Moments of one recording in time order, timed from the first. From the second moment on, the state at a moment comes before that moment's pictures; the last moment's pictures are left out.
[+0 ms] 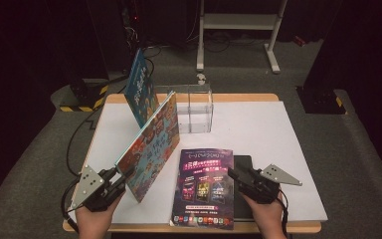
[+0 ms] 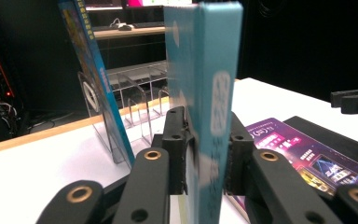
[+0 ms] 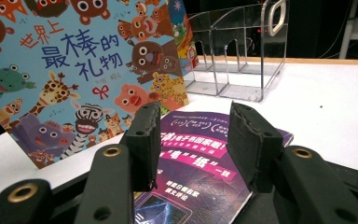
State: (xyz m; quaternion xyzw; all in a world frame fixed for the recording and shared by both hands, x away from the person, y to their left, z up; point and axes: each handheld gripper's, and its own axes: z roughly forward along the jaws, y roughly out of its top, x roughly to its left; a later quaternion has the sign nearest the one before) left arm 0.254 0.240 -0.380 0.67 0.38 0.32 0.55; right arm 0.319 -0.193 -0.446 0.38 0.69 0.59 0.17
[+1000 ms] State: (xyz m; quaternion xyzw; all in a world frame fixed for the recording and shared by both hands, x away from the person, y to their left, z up) left arm 0.292 0.223 -0.361 0.66 0.41 0.33 0.53; right arm 0.318 -0.194 -0.448 0.39 0.69 0.59 0.16
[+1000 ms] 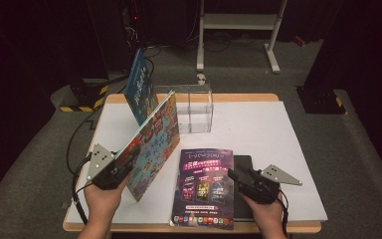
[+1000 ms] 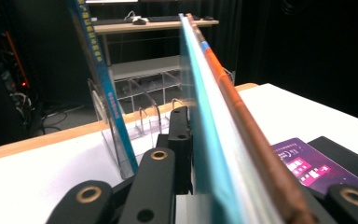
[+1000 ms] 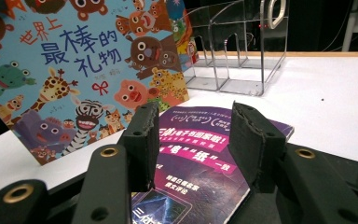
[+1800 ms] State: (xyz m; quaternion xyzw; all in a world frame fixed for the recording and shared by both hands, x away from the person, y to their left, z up) left arm 0.292 0.238 -0.330 0.62 0.43 0.35 0.56; right arm 0.319 -0.200 -0.442 0.39 0.68 0.60 0.15
